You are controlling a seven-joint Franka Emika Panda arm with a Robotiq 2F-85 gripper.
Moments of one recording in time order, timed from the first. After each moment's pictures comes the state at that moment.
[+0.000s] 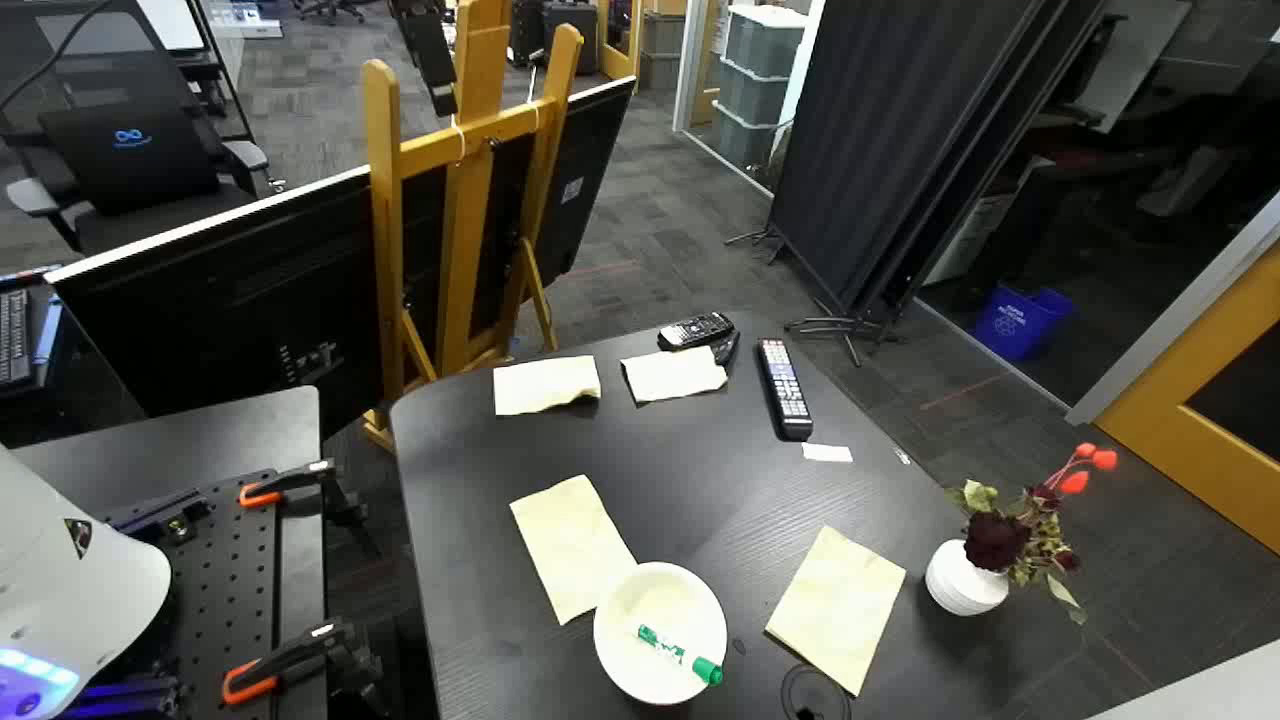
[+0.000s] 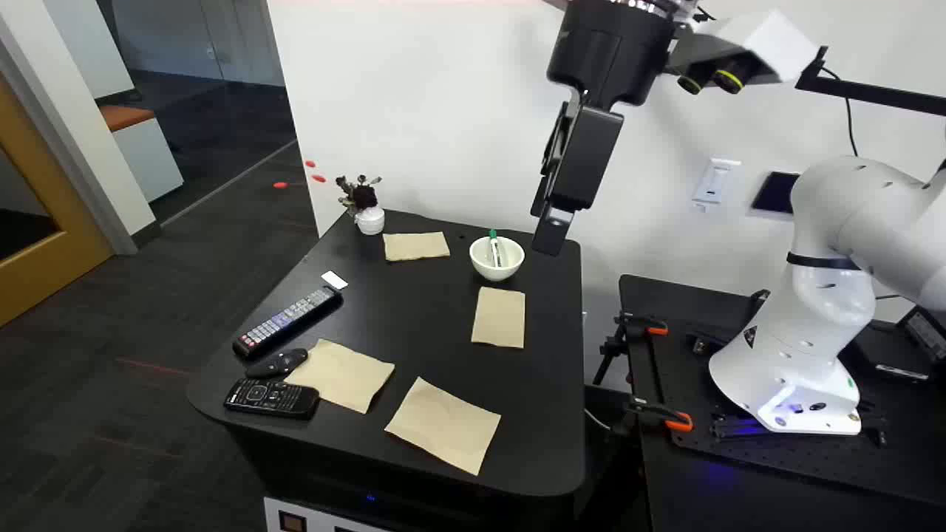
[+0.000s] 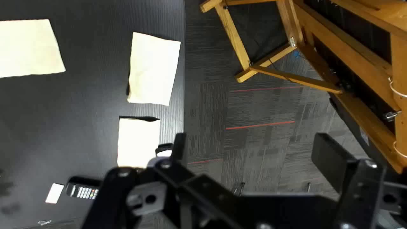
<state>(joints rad) 0.19 -0.44 0.18 -2.31 0.30 2.12 0.20</state>
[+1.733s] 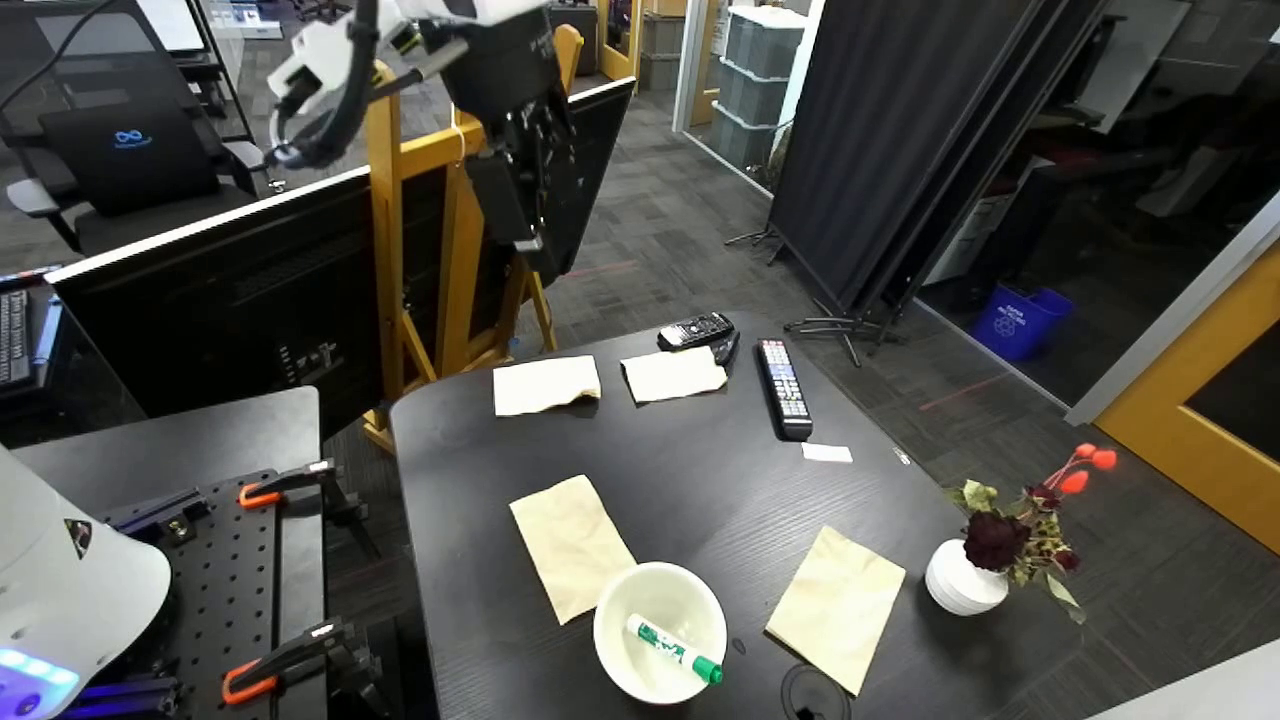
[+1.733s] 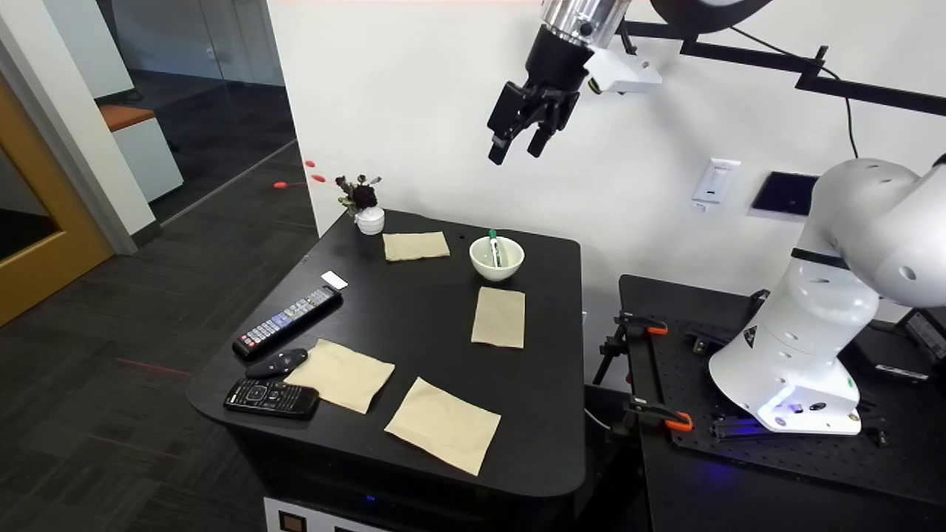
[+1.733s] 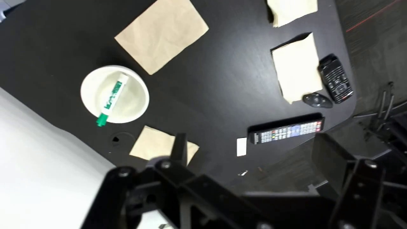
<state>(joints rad) -0.15 -0.47 0.08 -2.46 0.05 2.30 0.46</state>
